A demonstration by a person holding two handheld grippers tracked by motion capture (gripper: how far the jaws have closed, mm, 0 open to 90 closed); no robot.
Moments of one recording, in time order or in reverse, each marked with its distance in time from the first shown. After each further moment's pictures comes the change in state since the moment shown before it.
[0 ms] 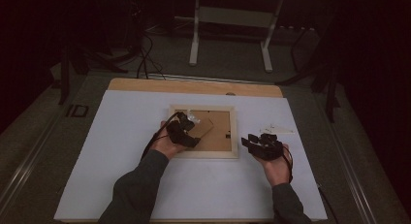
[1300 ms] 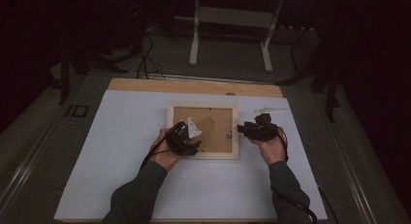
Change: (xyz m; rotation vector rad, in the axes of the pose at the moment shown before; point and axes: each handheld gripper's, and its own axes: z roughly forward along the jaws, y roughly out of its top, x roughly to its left) left arm -0.035 -0.016 -0.017 -0.123 0.174 0.112; right arm -0.022 0.042 0.034 0.089 0.044 0.063
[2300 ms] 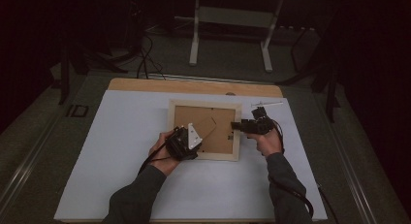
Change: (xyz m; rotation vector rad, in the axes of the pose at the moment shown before) left arm -0.014 -0.008 -0.010 -0.086 0.068 0.091; right arm -0.012 0.014 0.021 0.046 0.148 0.051
